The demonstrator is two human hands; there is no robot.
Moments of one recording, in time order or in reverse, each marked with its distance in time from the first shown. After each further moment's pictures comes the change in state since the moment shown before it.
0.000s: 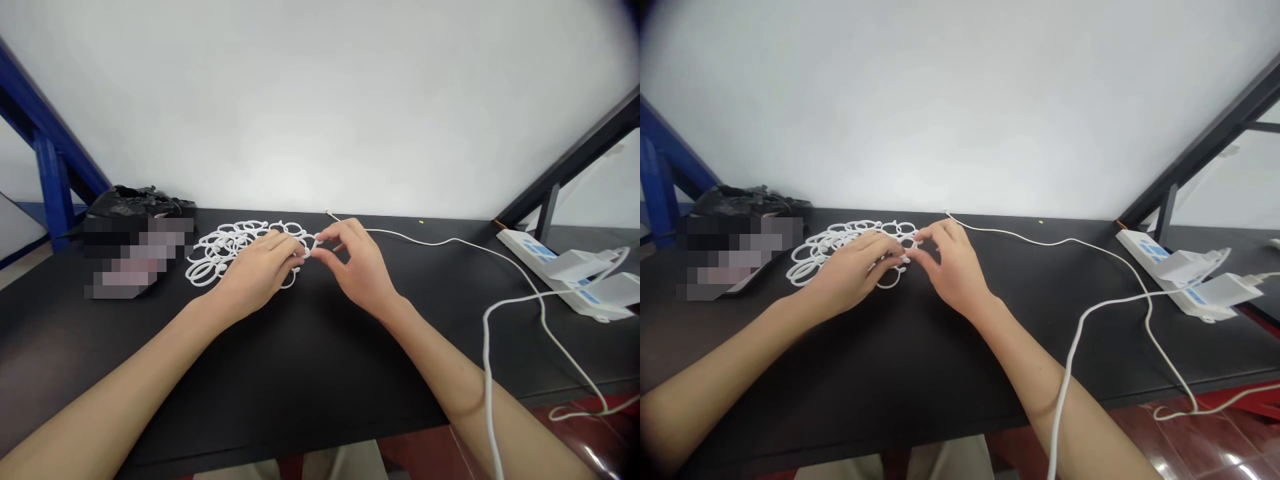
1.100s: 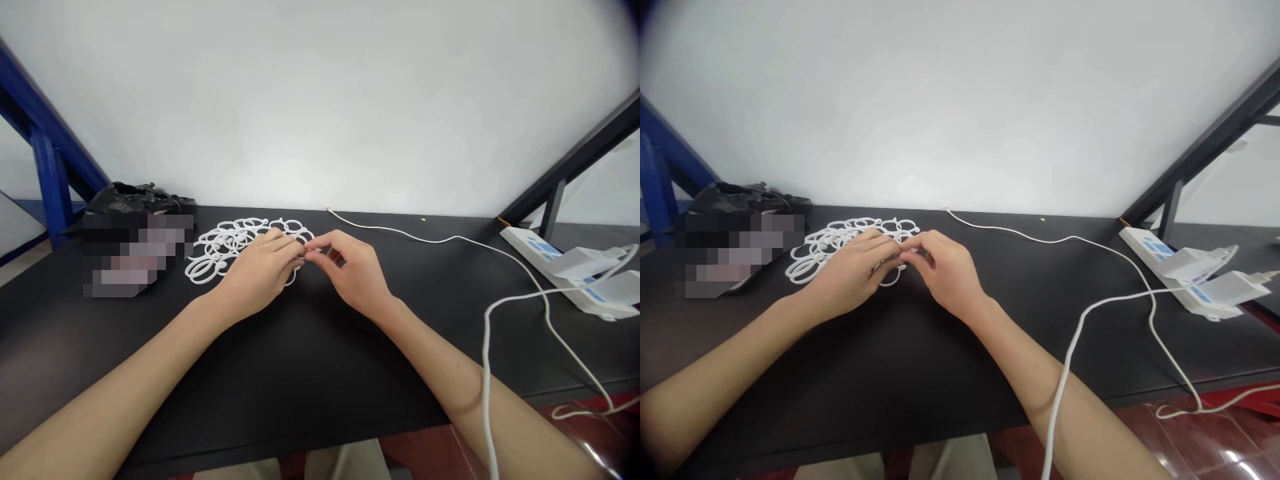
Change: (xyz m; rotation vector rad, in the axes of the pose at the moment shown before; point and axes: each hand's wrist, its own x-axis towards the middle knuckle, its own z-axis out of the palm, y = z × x) left_hand -0.001 0.000 0.003 0.086 -0.037 0.068; right_hand -0.006 -0.002 0.011 0.127 -0.025 -0.016
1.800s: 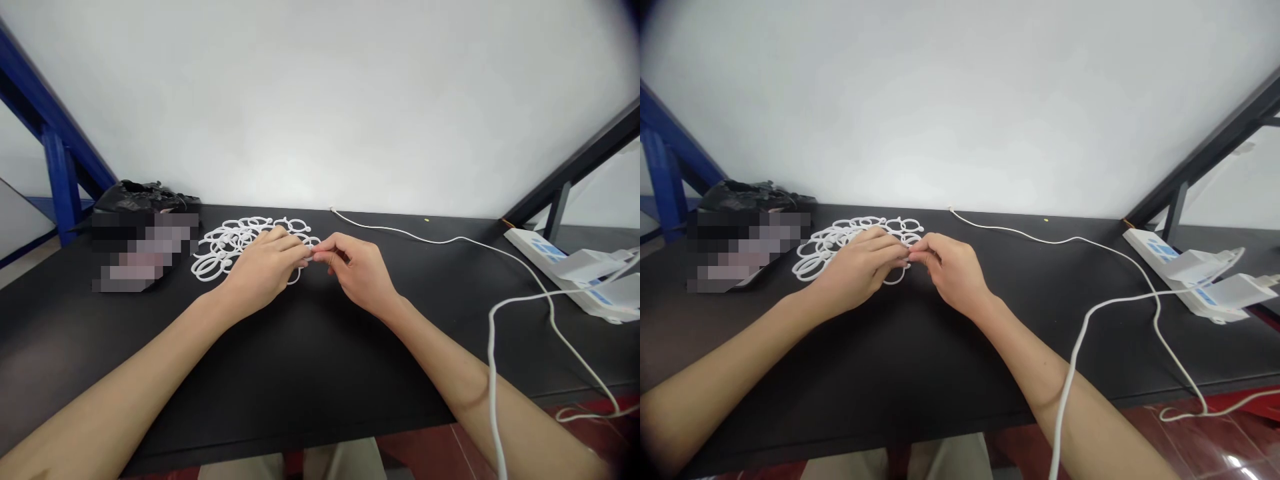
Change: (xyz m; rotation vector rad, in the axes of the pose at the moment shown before) left_hand 0.000 -0.001 -0.002 0.017 -0.013 -0.010; right_hand 0.002 -0.002 -0.004 0.040 -0.070 0.112
